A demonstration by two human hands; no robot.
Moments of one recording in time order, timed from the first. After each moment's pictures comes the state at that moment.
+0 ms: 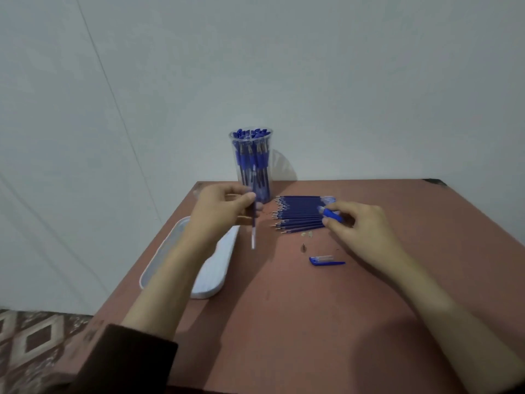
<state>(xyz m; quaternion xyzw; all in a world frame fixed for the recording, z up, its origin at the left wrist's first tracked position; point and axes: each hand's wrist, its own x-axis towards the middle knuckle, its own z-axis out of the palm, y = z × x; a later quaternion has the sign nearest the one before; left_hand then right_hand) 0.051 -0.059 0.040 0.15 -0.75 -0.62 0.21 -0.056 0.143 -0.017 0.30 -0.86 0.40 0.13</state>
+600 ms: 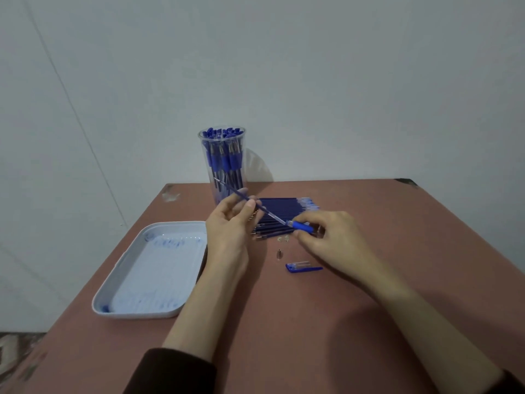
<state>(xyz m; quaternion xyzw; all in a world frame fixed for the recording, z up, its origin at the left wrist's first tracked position) -0.001 -0.015 -0.009 0.12 -0.46 -0.83 0.30 -0.059 0.141 -0.022 0.33 -0.88 0.33 0.12</state>
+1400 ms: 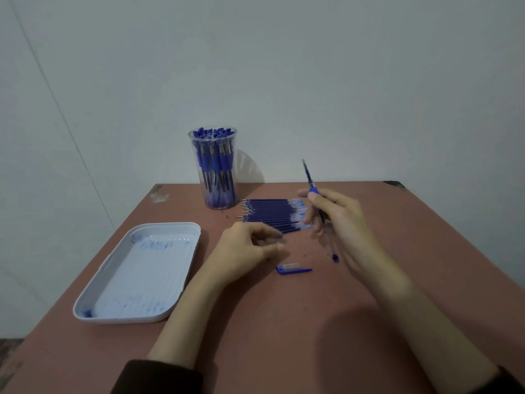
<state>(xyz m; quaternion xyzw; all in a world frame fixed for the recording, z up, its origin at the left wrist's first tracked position) 0.007 -0.020 -0.021 0.05 -0.89 -0.45 0.08 -0.060 0.143 0.000 0.18 -0.68 0.70 -0.04</state>
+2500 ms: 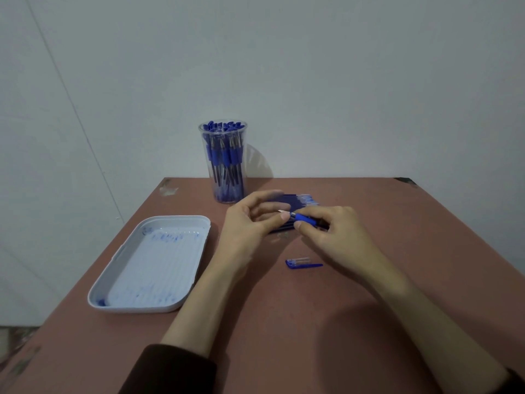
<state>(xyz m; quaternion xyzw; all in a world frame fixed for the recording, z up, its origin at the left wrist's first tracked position) 0.012 -0.009 -0.008 0.01 -0.66 -0.73 0.20 -0.049 0.140 -0.014 0.33 -0.85 0.40 0.10</state>
